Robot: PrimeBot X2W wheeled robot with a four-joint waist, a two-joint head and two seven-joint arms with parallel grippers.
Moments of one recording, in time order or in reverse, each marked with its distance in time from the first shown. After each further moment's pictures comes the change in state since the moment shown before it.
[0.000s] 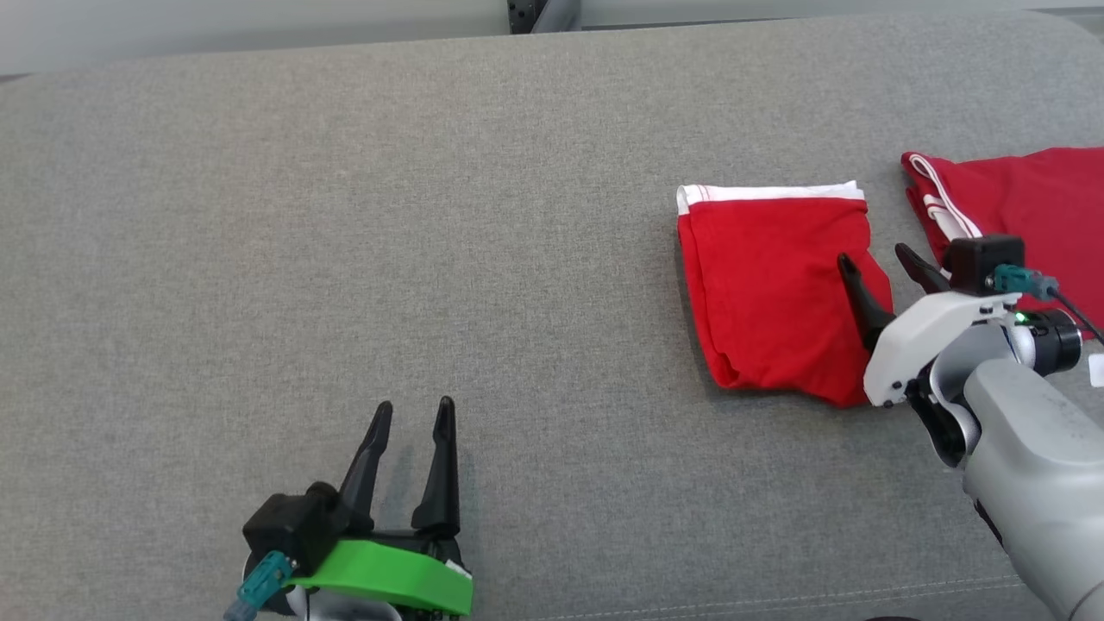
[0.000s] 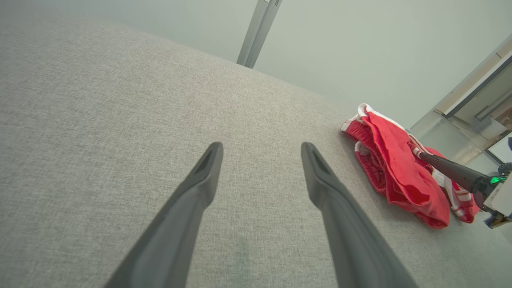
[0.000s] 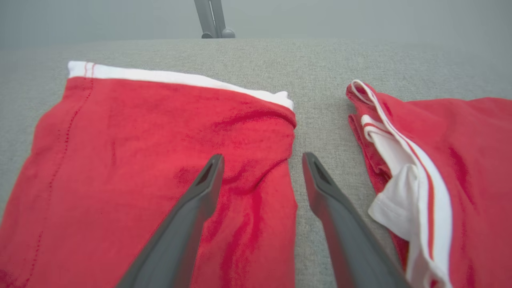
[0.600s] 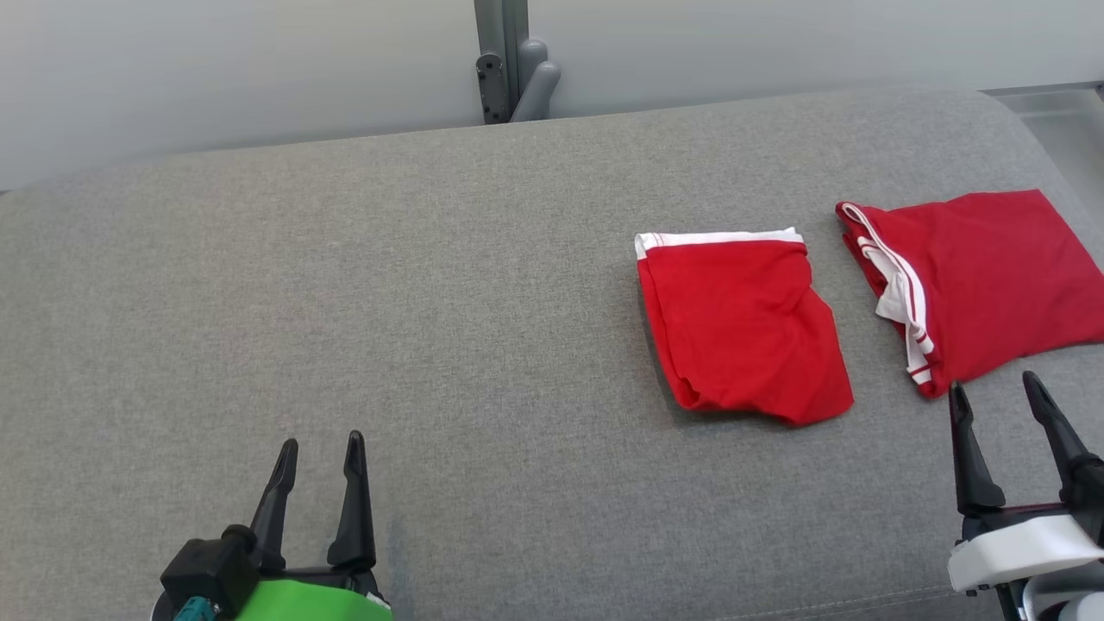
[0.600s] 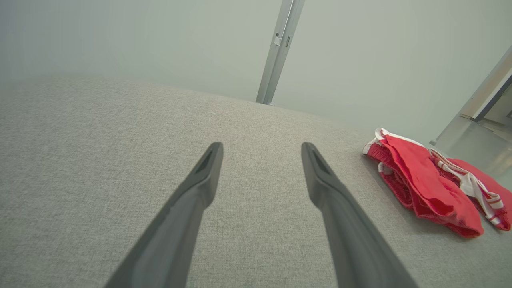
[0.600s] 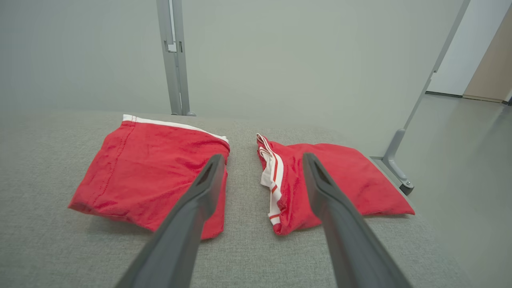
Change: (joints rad) left arm 0.104 0.000 0.226 -0.025 0.142 -0.077 0.000; right arm 0.738 0.144 -0.629 -0.832 -0.542 0.000 -0.102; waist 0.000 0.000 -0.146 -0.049
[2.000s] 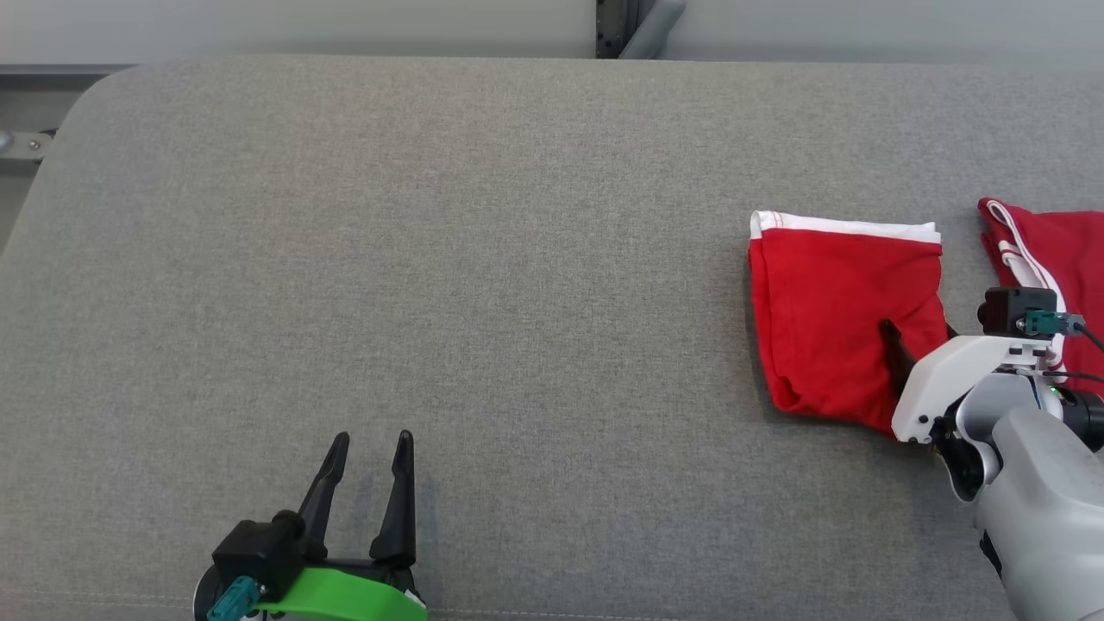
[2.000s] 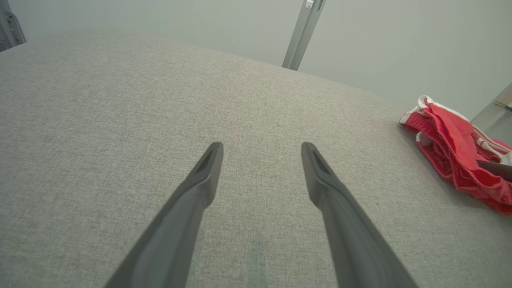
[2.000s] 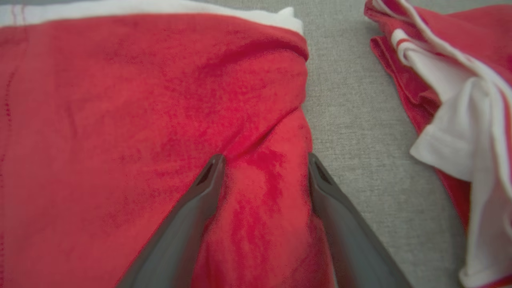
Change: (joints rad) left arm -0.038 0.000 -0.073 0.079 0.010 -0.038 0.000; right arm -0.622 -0.072 0.245 0.868 0.328 0.000 0.228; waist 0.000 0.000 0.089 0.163
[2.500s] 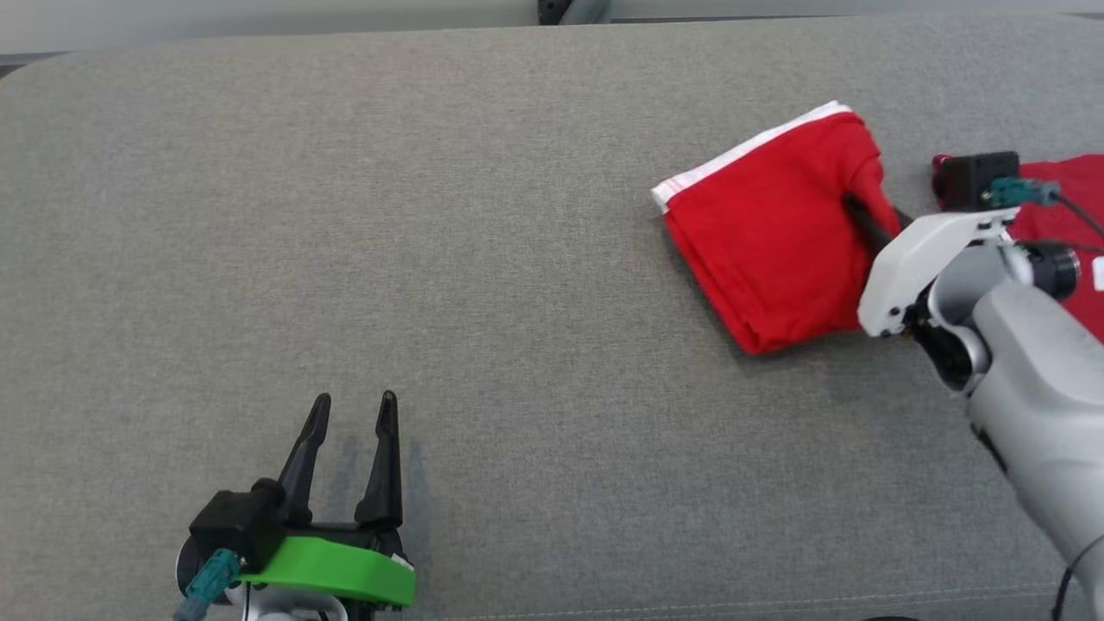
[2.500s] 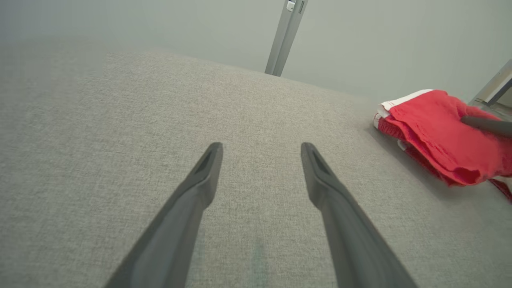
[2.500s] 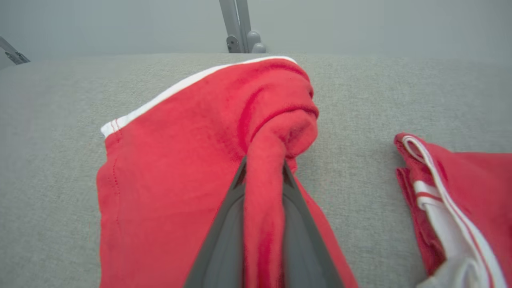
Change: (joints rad) left arm -0.051 0.000 0.026 -0.030 0.000 0.003 0.000; right arm -0.189 -0.076 0.322 -0.144 0.200 0.001 0.048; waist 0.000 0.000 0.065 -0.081
